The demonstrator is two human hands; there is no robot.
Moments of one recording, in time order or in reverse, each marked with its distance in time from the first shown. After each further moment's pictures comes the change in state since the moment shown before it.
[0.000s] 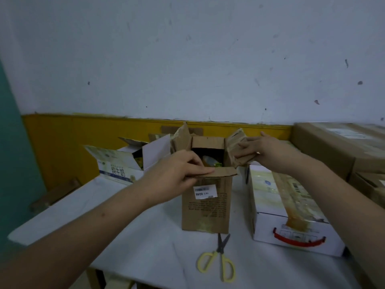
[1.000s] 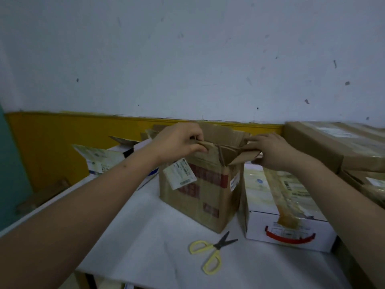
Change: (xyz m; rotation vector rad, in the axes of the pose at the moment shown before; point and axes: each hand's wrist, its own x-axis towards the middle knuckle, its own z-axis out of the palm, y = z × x) left_hand 0.076 -0.022 -0.012 -0.164 0.035 -0.096; right_hand 0.000 0.036 0.012 -0.247 -0.022 0.171
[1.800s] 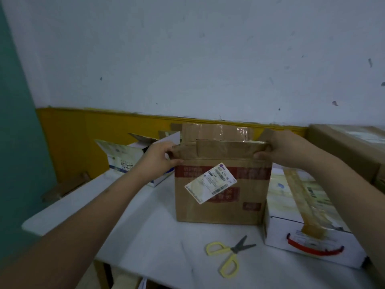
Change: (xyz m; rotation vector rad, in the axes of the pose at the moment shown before) left_hand -0.071 -0.083 0.013 -0.187 0.160 -0.359; right_hand 0.005 -0.042 -0.035 0.164 0.041 0.064
